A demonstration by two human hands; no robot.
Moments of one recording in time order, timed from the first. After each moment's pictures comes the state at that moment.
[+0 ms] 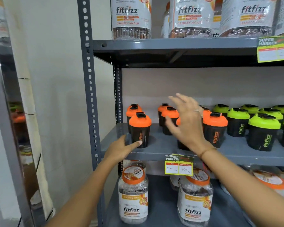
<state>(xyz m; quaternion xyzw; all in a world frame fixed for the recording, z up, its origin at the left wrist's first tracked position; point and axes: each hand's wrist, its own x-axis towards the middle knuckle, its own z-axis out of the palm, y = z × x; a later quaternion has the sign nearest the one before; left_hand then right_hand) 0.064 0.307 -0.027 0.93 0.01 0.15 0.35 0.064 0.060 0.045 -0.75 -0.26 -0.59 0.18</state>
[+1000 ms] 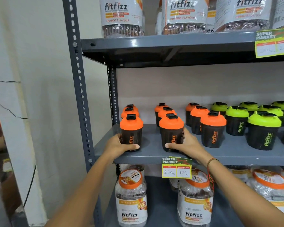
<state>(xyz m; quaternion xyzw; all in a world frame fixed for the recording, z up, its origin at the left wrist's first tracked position) 0.088 0.303 -0.015 0.86 0.00 0.14 0.48 0.117 0.015 -0.020 -0.86 -0.15 -0.14 0.47</state>
